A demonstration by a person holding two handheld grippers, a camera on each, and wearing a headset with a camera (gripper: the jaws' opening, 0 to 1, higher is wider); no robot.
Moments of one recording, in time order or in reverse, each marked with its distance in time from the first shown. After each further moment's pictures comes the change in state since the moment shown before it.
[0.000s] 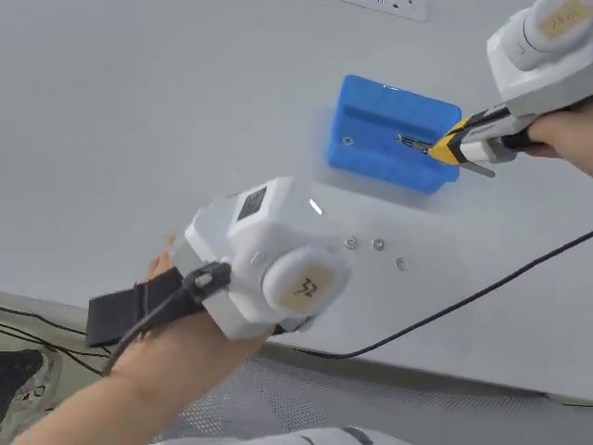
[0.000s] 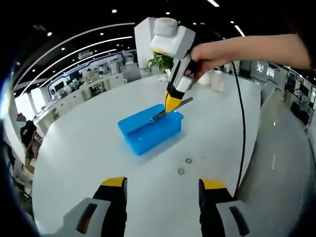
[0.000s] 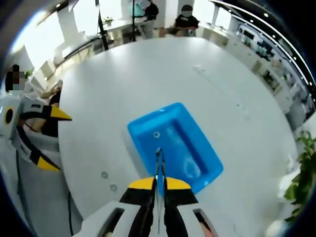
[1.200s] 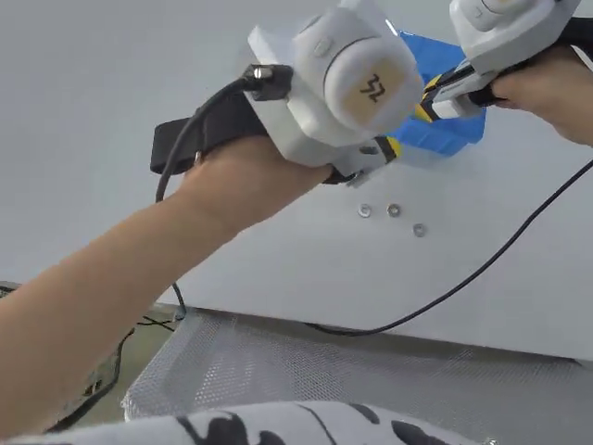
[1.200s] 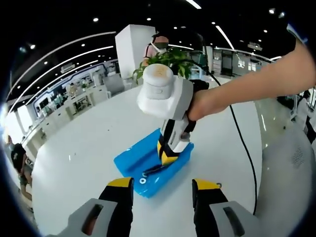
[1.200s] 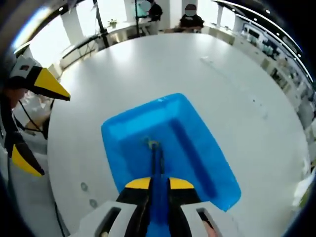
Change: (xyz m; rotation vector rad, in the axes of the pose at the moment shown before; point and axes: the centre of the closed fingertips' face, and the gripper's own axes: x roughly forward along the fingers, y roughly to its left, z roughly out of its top) left arm 0.054 0.025 0.072 0.158 -0.044 -0.124; right arm 0.058 -0.015 -0.002 0.048 -0.070 0.075
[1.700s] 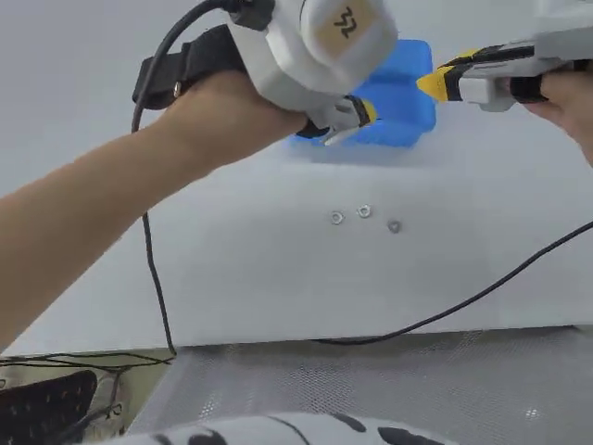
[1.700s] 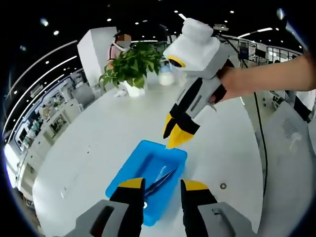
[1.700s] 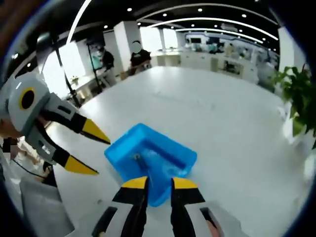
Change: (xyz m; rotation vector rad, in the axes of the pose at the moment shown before) left arm 0.051 -0.006 0.033 0.261 0.056 -0.196; right arm -0.086 -0.019 -0.028 0.374 -0.364 -0.195
